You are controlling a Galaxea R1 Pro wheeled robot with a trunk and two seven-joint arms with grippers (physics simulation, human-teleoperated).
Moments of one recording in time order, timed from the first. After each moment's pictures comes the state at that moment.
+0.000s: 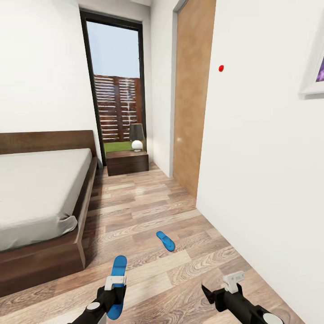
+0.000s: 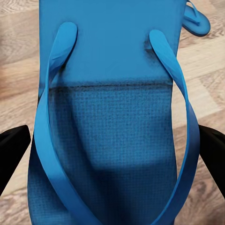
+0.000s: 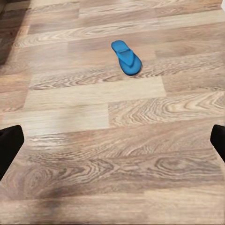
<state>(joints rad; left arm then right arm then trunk) -0.46 -0.05 0.00 -0.31 0.00 -0.09 0.00 0.04 -0.03 -0.06 -1.45 0.08 0.40 0.41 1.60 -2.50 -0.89</state>
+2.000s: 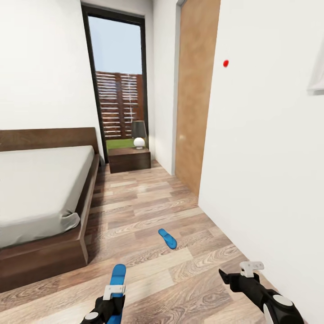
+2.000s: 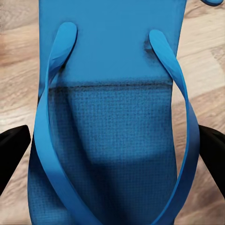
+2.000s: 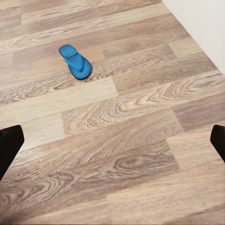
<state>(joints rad) -0.45 -0.04 0.00 -0.22 0.00 -0.13 0.00 -0.07 -0.03 -0.22 -1.41 0.09 0.48 0.35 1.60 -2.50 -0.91</state>
